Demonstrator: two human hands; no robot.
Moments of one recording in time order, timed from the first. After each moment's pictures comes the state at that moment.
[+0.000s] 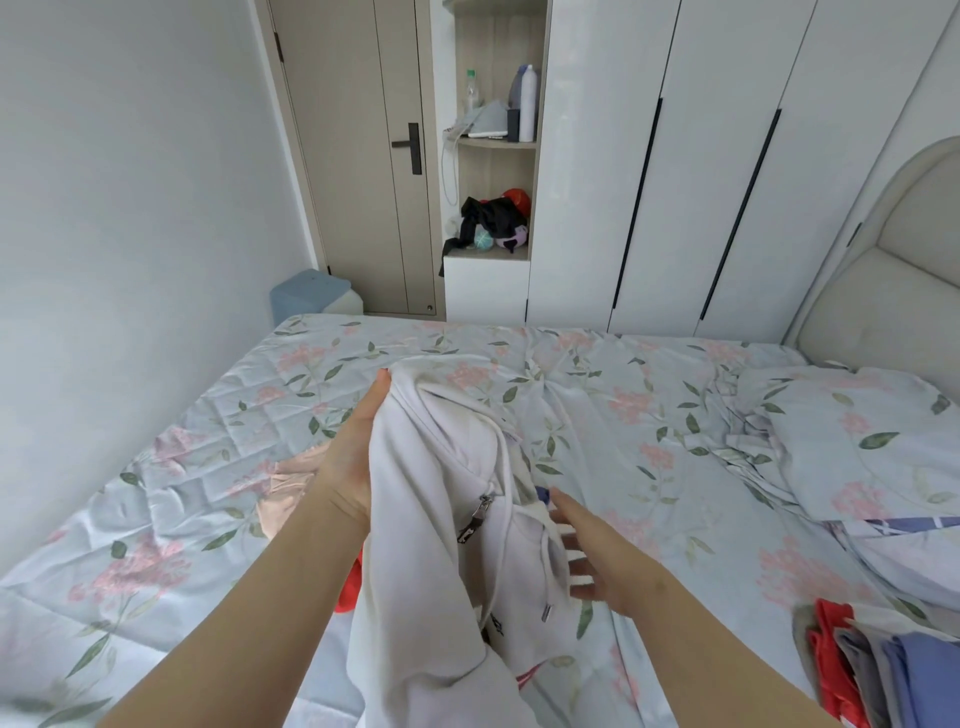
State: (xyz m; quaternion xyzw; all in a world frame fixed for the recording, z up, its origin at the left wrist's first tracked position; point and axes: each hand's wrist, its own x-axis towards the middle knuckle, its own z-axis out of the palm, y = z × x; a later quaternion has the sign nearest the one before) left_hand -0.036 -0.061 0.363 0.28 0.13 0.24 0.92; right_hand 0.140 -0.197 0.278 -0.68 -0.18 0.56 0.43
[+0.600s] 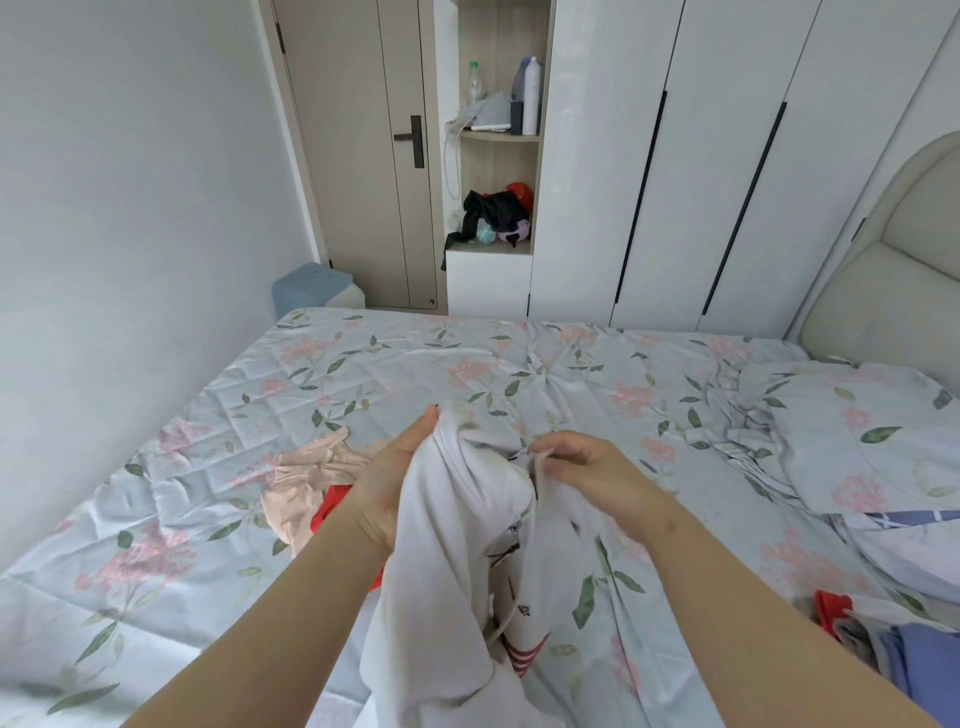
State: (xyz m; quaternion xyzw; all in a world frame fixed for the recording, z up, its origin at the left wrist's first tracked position) left_hand -0.033 -0.089 0.346 0.30 0.21 0.17 0.91; right_hand 0.157 -0.177 0.312 -0.68 -0.42 0.38 0.47
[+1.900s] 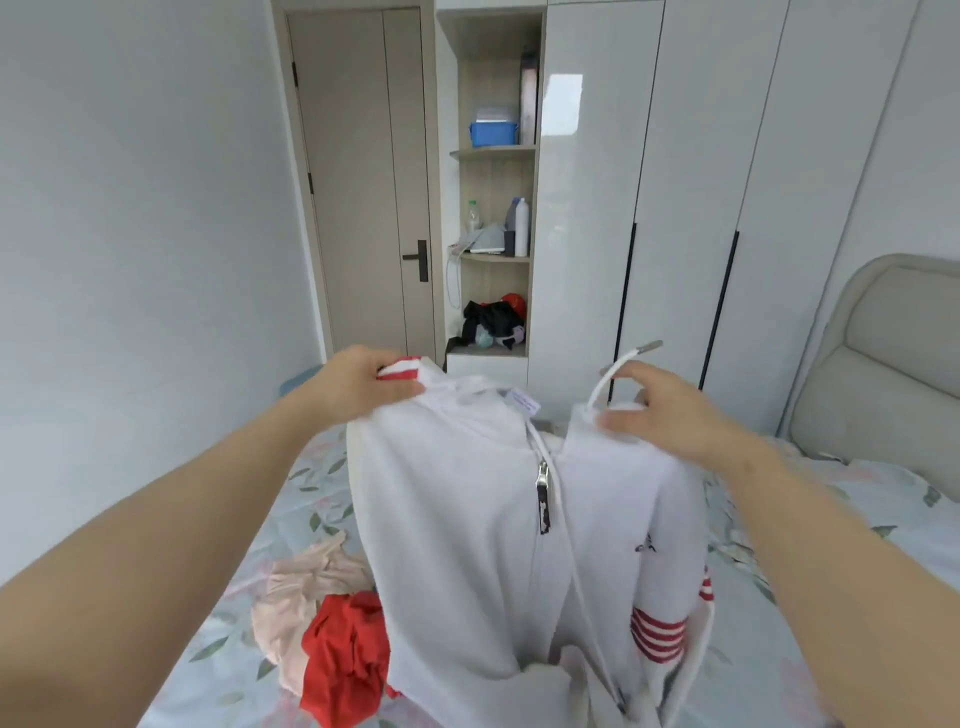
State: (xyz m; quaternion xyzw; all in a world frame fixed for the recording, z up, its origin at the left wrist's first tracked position) left_hand -0.042 0.015 0.487 0.88 0.32 0.26 0.23; right_hand 0.210 -0.192 0.475 -0.74 -0.54 0.08 0.40
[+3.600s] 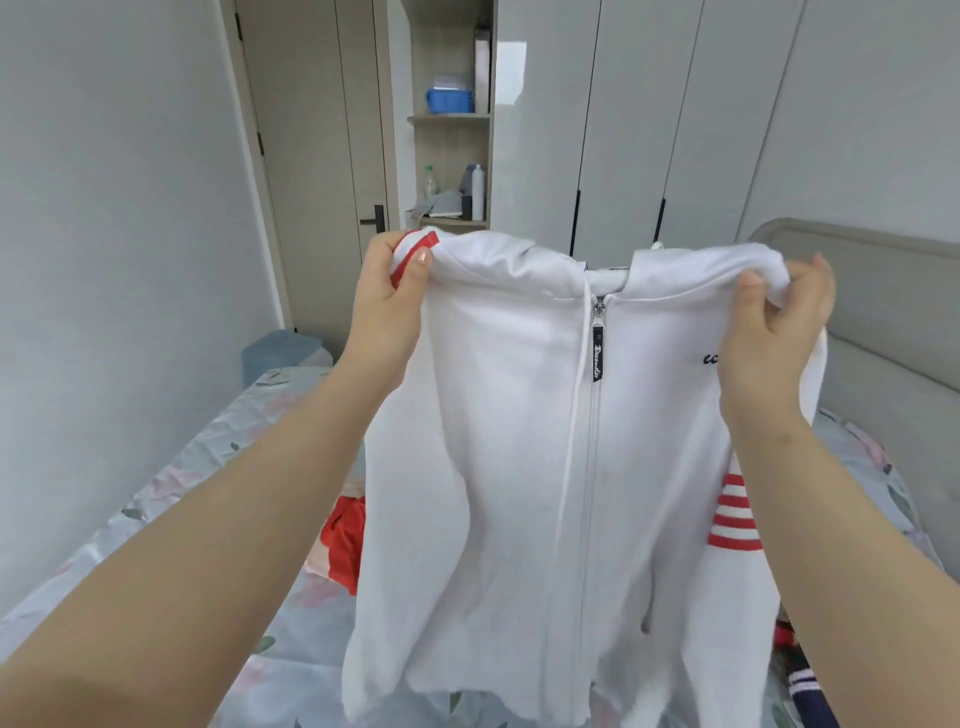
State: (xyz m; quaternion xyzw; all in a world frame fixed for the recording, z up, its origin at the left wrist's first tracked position) left_hand -0.128 -0.158 0.489 0.66 0.13 0.56 0.48; right_hand 0.066 -0.355 0.475 -0.58 -0.31 -0.22 0.72
